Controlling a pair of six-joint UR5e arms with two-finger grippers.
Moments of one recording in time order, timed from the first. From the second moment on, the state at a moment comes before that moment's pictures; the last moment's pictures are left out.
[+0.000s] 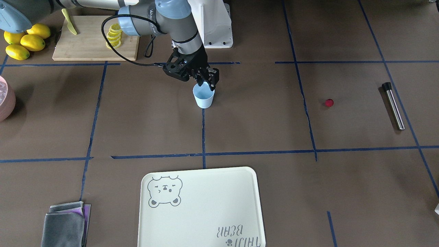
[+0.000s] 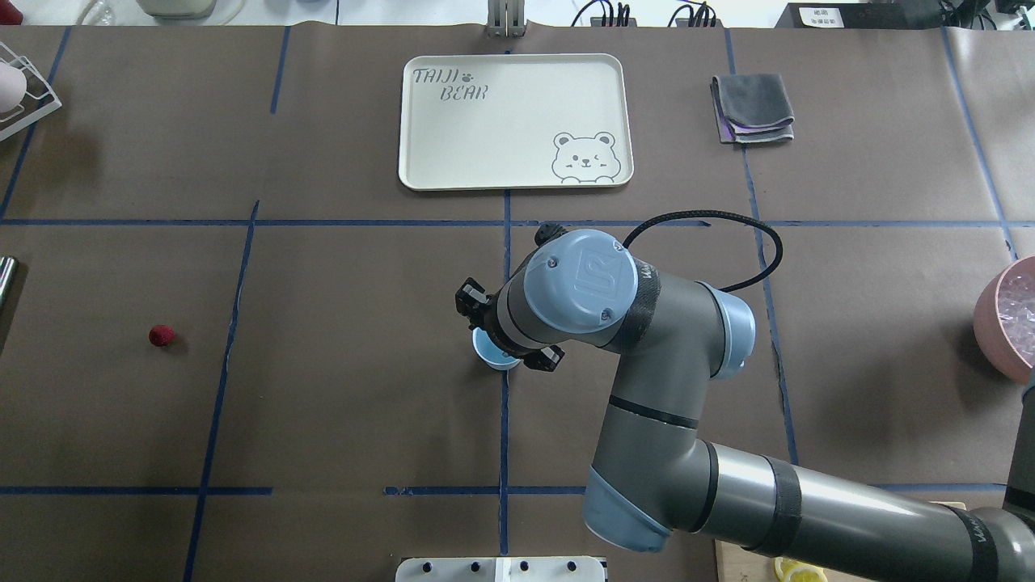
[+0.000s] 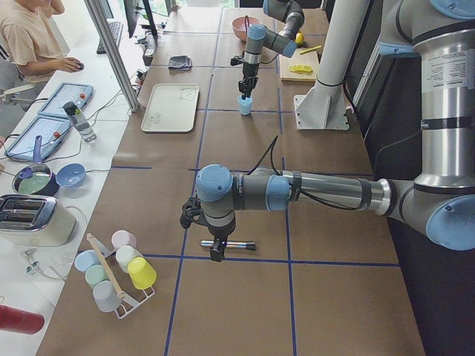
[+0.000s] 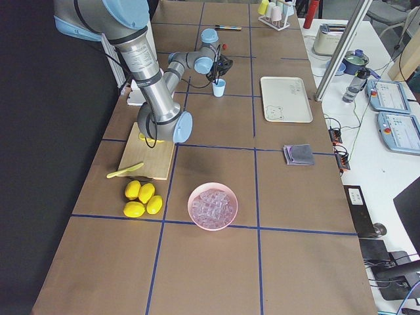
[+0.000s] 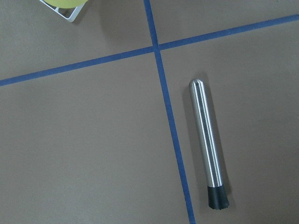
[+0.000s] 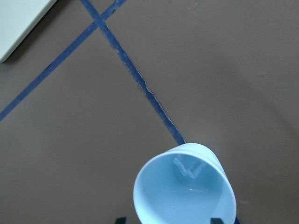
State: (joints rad) left arm -1.56 -1.44 -1.79 -1.46 -2.32 0.22; right arm 0.41 -0.88 1.73 -1.38 1.78 1.97
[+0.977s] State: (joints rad) left arm -1.56 -1.44 -1.79 -1.46 -2.32 0.22; right arm 0.86 -1.51 2.09 -1.40 2.12 1.26
